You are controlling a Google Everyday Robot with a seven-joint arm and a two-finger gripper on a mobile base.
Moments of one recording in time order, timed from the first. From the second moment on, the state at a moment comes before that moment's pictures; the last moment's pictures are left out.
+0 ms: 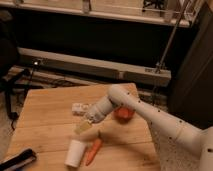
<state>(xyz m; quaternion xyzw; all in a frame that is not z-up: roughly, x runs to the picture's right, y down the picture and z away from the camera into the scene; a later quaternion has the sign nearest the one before) -0.113 0.189 0.699 0.35 -0.56 -0.71 0.24</state>
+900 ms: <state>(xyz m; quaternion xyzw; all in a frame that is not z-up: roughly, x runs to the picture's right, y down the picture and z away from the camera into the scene) -0.077 0.200 0.752 0.17 -0.63 -0.75 0.14</state>
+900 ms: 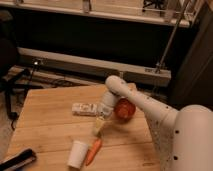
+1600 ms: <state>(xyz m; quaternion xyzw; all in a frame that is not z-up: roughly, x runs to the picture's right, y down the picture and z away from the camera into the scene) -0.112 0.216 0.728 0.13 -0.66 -0.73 0.12</state>
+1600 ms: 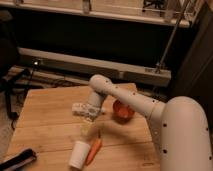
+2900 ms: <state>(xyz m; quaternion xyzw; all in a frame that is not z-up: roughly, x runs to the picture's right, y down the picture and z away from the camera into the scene) -0.135 0.284 0.714 0.10 -0.68 -0.71 0.12</state>
